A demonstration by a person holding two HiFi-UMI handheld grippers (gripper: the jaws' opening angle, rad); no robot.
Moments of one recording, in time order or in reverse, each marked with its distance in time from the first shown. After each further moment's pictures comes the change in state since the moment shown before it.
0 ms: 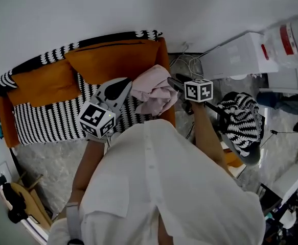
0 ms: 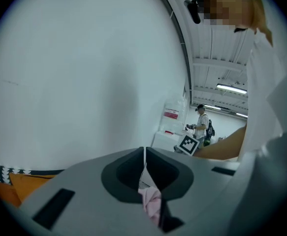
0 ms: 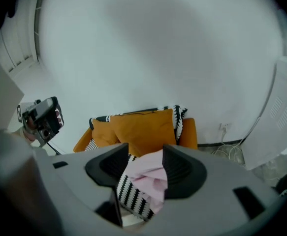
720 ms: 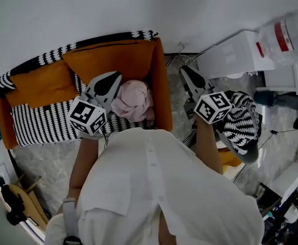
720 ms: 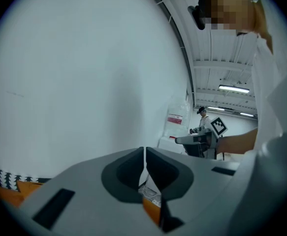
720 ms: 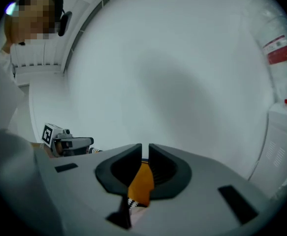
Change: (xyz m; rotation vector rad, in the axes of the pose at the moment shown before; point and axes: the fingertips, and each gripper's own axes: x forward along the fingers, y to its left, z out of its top) left arm -0.014 0.011 0.028 0.023 -0.061 0.048; right arm -0.132 0.075 0.104 -0.166 -0.547 0.009
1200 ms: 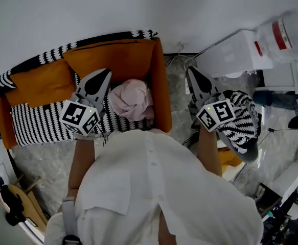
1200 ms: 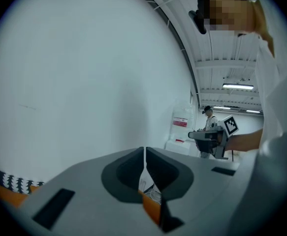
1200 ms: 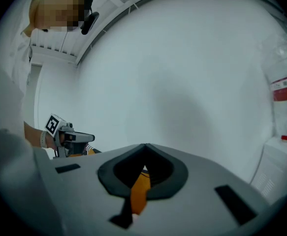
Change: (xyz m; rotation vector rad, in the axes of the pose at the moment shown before) left arm -0.030 0.014 0.019 0.027 -0.051 0.077; right arm -0.034 0.027 0.039 -0.220 -0.124 -0.021
